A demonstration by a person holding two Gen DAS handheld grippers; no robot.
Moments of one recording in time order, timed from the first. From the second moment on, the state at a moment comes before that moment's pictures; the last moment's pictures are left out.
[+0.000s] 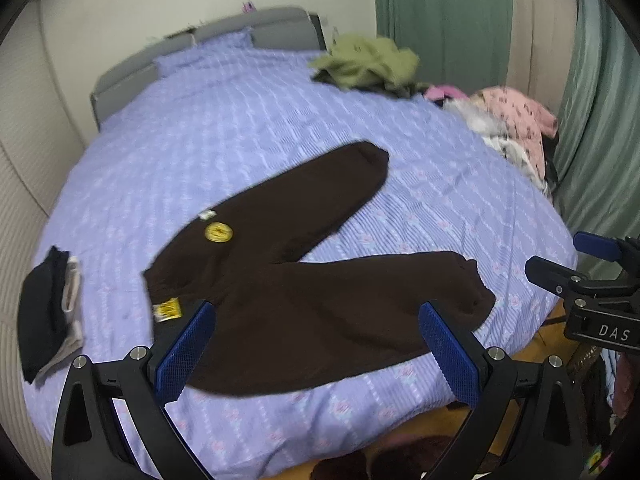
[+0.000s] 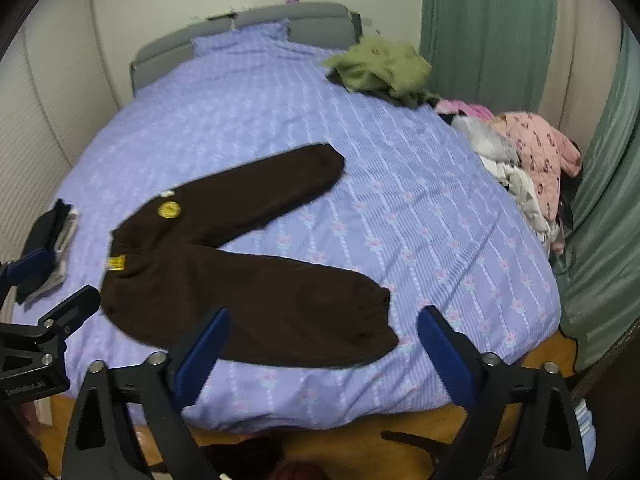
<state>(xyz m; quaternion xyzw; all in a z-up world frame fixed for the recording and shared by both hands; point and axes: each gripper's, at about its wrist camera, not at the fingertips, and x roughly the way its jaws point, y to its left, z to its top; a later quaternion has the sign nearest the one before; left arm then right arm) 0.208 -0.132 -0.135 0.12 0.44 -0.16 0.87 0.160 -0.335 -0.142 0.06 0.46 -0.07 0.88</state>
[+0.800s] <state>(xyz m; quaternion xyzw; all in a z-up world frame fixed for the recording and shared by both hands) 0.284 -0.236 -0.260 0.11 0.58 -0.08 0.80 0.273 -0.424 -0.335 0.14 0.65 0.02 0.75</state>
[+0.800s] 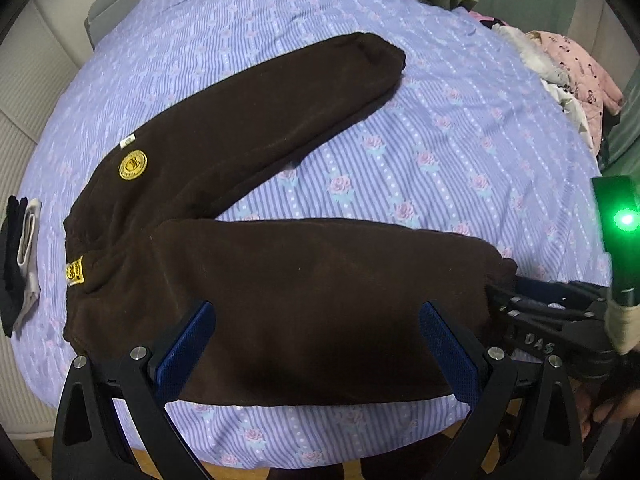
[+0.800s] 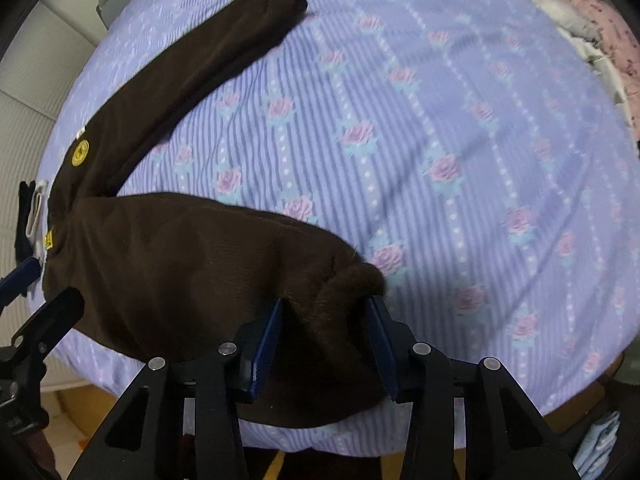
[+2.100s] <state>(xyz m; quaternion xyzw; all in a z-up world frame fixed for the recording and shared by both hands) 0.232 -0.025 -0.238 0.00 0.58 0.03 0.81 0.211 -0.313 -0.272 0.15 0.63 -0.07 0.76</state>
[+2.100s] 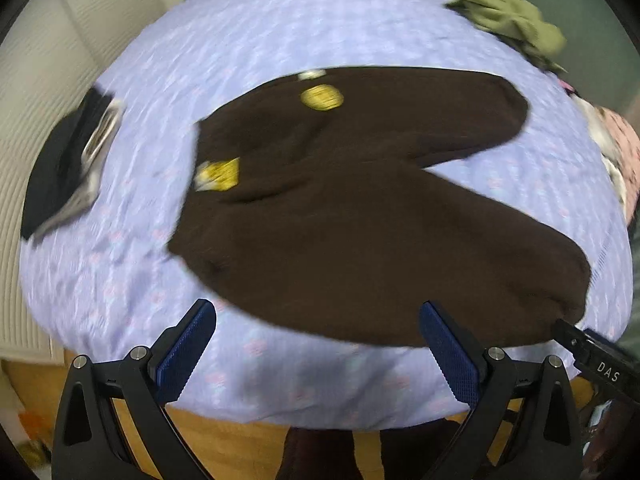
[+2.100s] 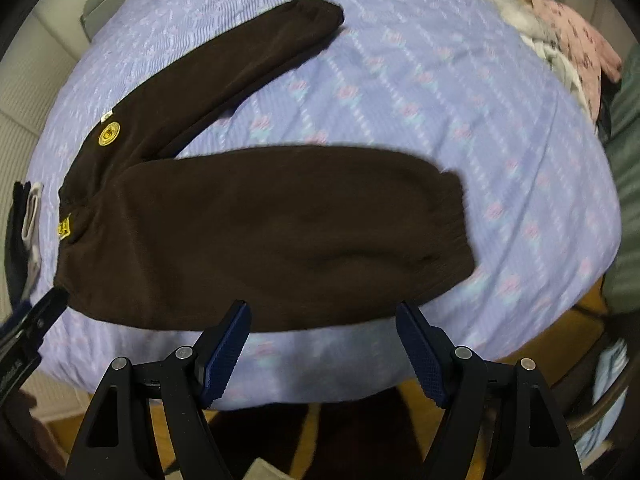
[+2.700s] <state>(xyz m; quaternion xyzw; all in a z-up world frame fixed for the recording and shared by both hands) 0.261 0.065 -0.302 -0.10 0.64 0.00 0.76 0.193 -0.270 -0.326 0.26 0.62 -0.14 0.72</state>
